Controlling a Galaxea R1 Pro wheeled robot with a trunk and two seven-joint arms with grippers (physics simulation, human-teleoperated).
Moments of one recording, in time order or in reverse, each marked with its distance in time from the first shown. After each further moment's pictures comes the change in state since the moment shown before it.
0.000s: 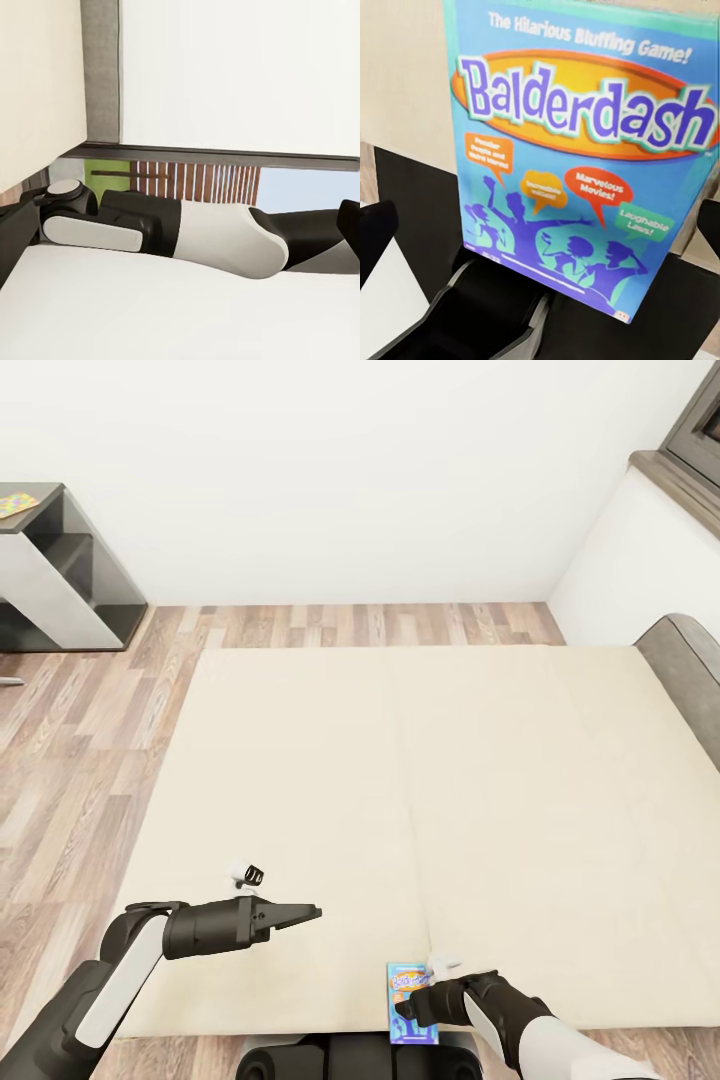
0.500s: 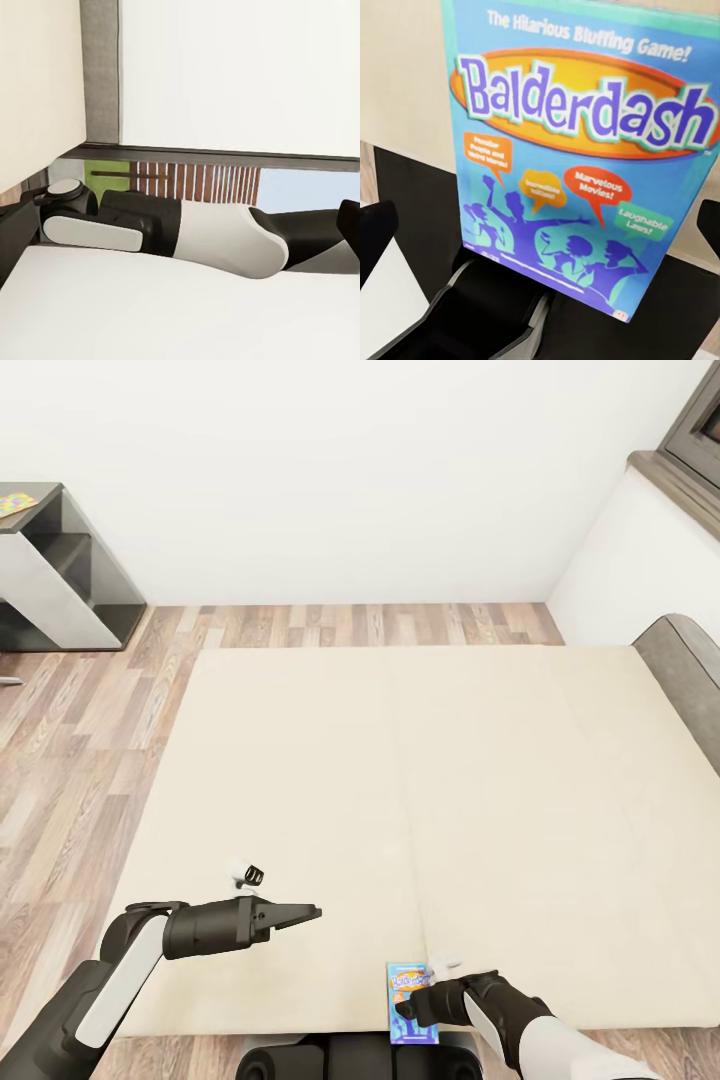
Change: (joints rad) left arm 0.000 0.000 0.000 0.000 0.000 0.000 0.000; right arm 0.000 -0.001 0.000 0.000 0.000 0.000 0.000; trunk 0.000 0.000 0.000
